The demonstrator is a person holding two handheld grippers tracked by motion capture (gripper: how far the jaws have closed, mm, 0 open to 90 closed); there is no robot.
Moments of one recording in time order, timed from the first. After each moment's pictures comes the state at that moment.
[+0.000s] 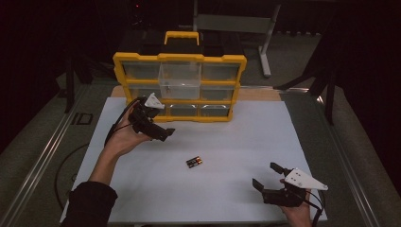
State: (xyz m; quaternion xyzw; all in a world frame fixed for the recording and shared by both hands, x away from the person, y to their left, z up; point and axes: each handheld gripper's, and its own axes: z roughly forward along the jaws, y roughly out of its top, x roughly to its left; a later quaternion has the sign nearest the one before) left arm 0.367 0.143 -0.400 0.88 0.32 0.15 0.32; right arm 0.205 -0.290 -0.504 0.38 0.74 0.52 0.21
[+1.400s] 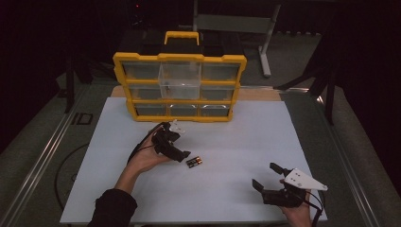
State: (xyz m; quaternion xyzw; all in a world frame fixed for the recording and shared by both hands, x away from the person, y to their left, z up) left arm 0.354 0.094 -0.486 0.91 0.29 0.08 0.29; right arm 0.204 -0.289 -0.504 0.38 0.74 0.52 0.21
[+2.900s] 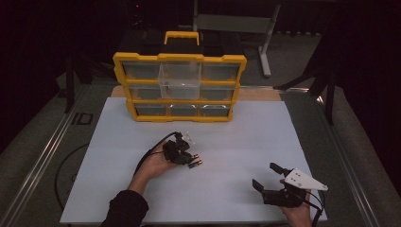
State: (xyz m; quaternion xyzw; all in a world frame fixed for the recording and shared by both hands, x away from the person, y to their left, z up) left arm 0.355 0.069 -0.528 0.94 0.25 0.01 0.25; right arm 0.204 -0.290 -0.504 0.38 0.74 0.52 0.21
